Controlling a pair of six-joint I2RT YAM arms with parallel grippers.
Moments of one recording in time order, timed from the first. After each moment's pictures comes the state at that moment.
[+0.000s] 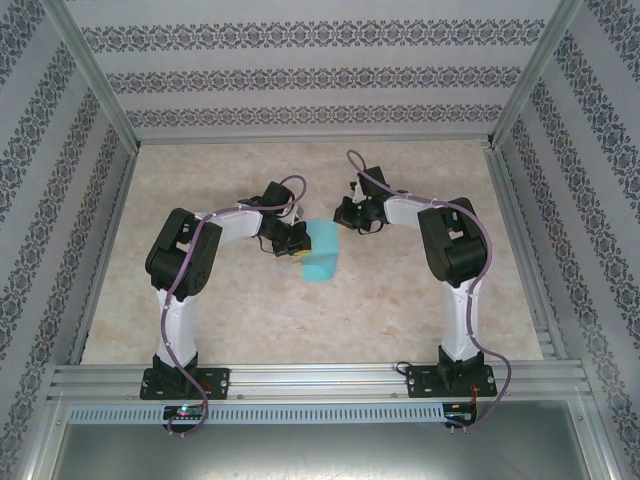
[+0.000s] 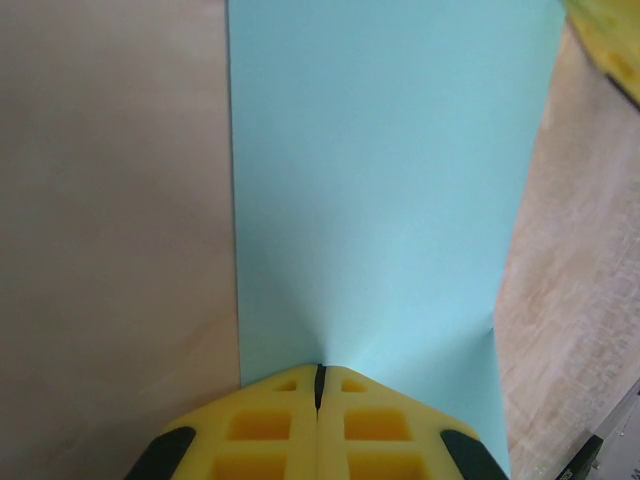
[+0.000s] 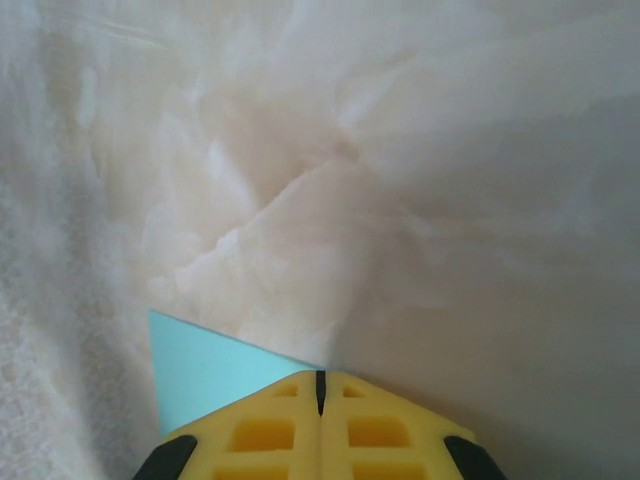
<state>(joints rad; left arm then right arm) -0.41 2.06 1.28 -0.43 0.55 -0.61 0.33 2.12 1.35 -0.21 -0.46 0.65</state>
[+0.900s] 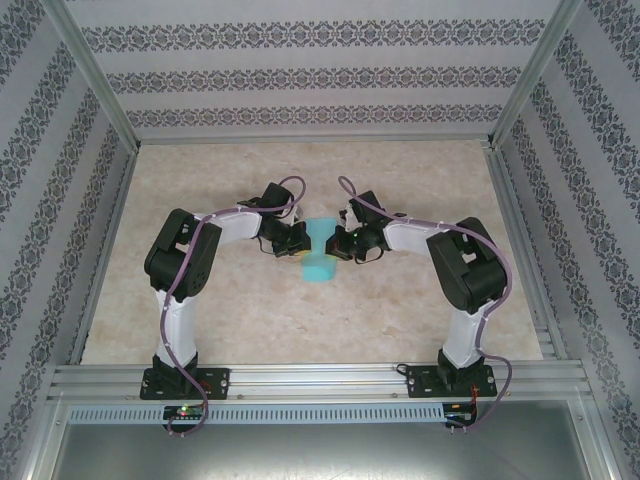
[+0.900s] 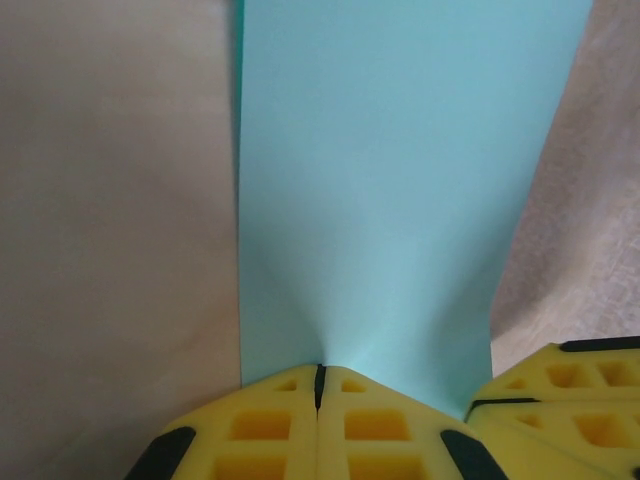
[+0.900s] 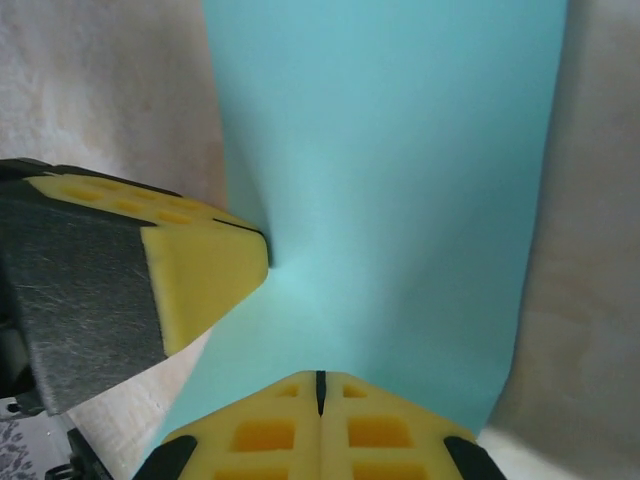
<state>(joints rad) -0.41 2.06 1.26 -0.40 0.55 -0.63 0.47 1.89 1.05 -0.21 -0.59 0.71</state>
